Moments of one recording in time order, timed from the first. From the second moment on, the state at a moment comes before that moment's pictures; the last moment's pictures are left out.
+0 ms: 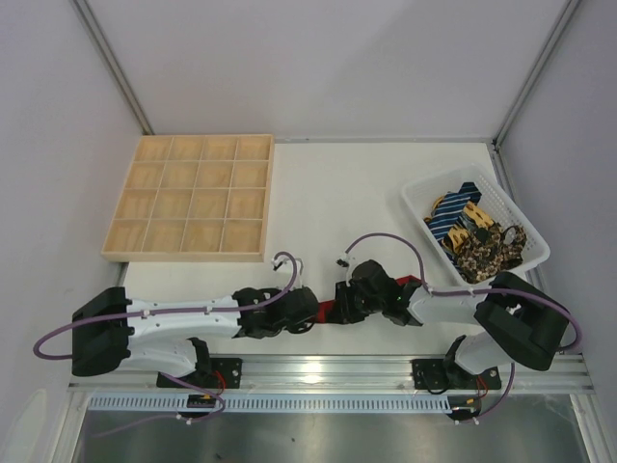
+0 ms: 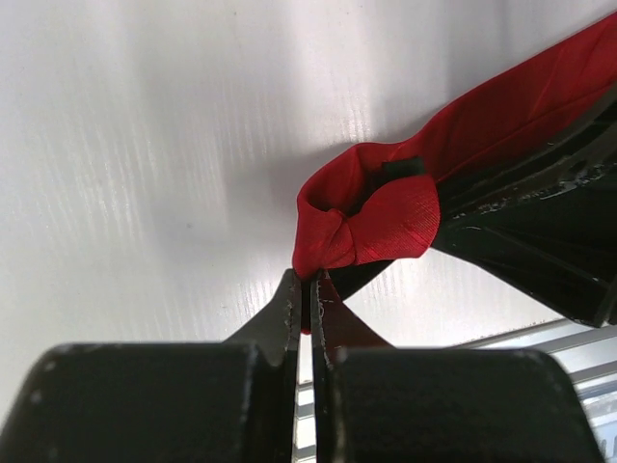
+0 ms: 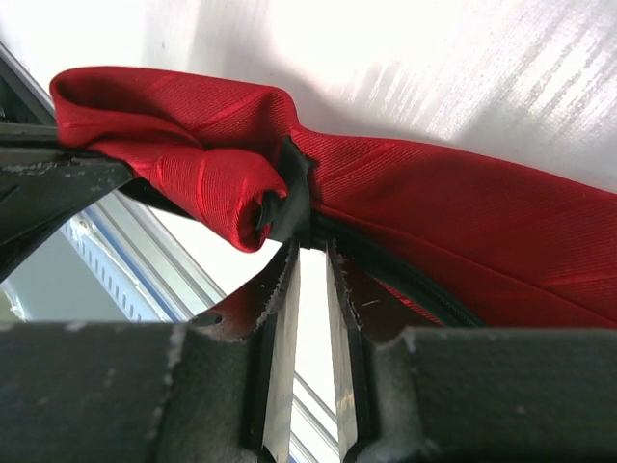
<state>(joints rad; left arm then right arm) -1.26 1.24 0.68 -0.54 -0.48 -1.08 0.93 1.43 0.46 0.21 -0.26 0.72</state>
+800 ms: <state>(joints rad) -1.26 1.27 0.72 -0.61 -0.50 -1.11 0.95 1.36 0.51 0.11 -0.28 0.67</state>
